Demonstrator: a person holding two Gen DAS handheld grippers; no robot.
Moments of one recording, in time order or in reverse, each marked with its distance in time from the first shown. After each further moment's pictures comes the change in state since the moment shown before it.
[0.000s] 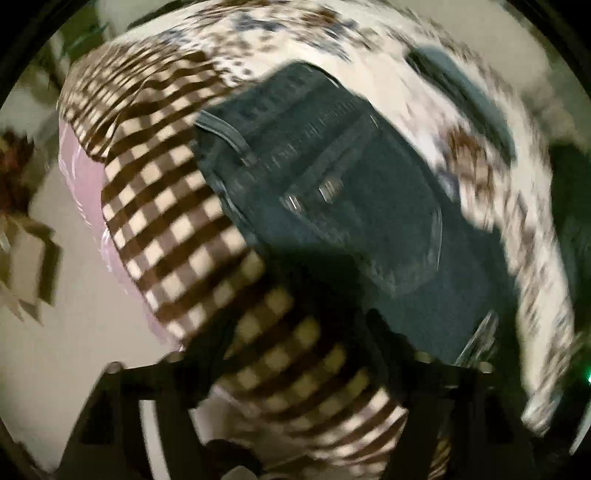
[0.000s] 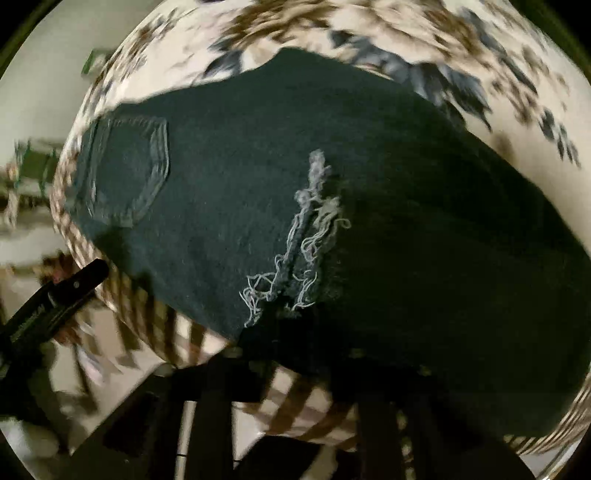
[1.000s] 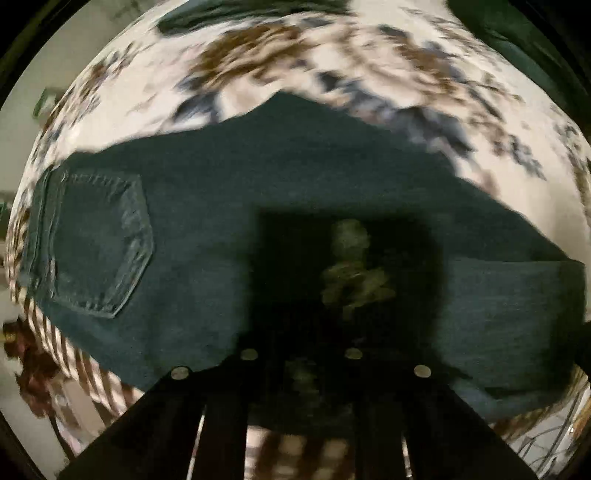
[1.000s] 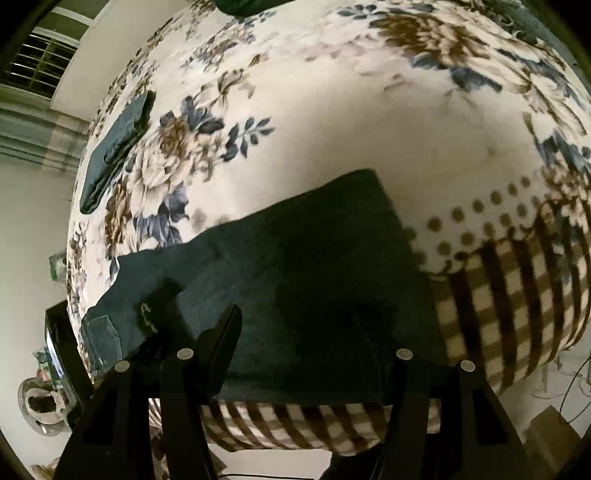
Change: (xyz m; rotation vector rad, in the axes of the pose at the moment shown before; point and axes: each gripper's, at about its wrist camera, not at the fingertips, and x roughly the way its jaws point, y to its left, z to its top) left arm 0.077 -0.201 -0.071 0.662 0.129 0.152; right arm -0.096 -0.204 -0.088 0.616 -0.308 0.062
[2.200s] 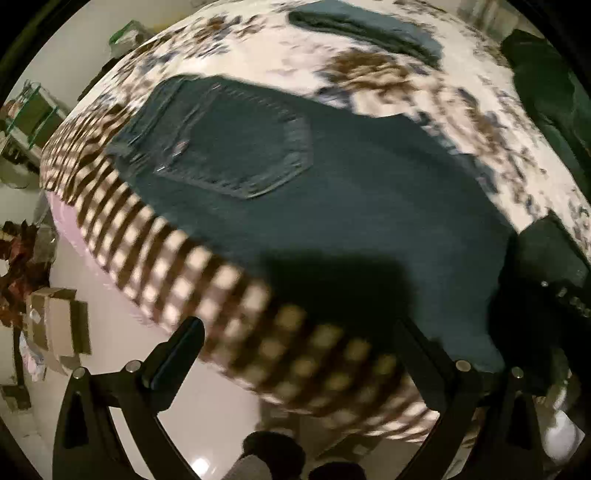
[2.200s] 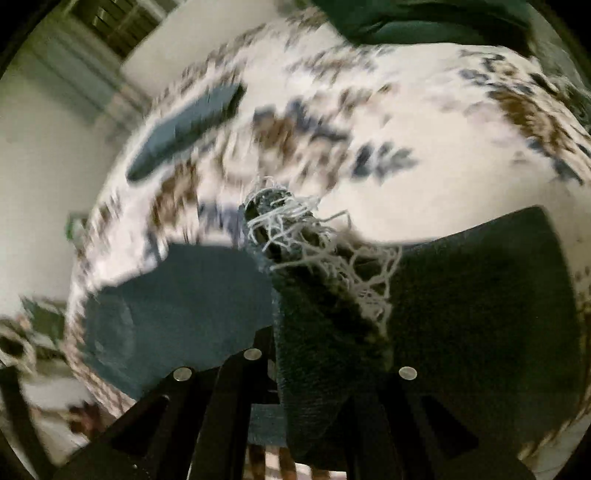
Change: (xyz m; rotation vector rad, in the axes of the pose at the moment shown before) left arm -0.060 0.070 -0.077 -0.300 -0.062 0.037; right arm 0.032 0.108 -0.023 -0.301 -0.167 0.038
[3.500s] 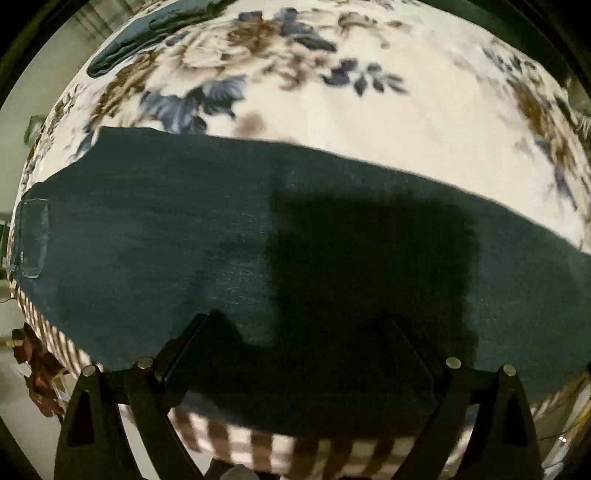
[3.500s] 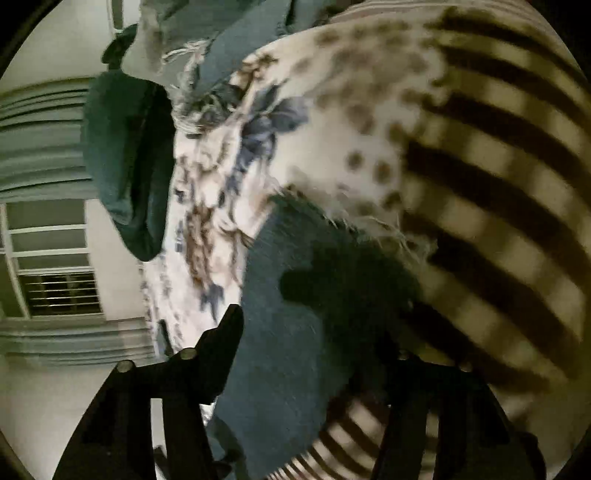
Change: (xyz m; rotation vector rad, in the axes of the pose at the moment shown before) left arm 0.046 -0.262 -0.028 0.397 0.066 0.015; right arm -0.130 -0.493 -0.042 0.937 -0.247 0.287
